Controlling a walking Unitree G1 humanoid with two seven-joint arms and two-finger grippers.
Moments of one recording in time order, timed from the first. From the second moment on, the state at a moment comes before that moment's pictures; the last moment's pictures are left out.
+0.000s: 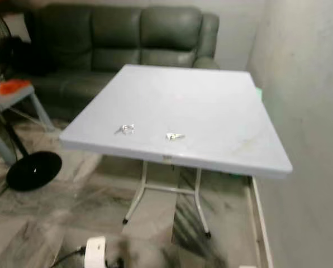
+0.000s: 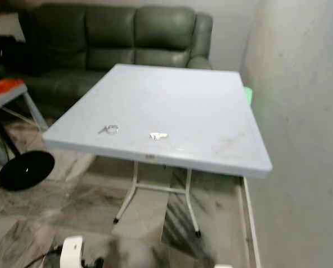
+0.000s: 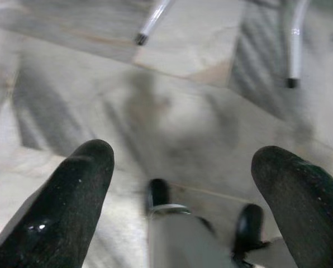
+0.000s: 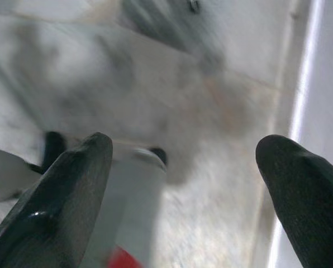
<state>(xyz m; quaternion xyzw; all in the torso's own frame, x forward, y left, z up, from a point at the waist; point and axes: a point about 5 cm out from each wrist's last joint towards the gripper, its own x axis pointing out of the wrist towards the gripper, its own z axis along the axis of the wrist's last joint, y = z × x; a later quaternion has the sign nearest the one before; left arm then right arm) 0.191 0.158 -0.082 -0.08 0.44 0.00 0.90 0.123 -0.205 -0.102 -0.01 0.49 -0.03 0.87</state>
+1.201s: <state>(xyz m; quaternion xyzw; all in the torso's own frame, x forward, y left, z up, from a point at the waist) 0.177 0.171 -0.088 -0.07 0.46 0.02 0.89 0.122 -0.193 -0.105 0.01 0.50 -0.02 0.87</state>
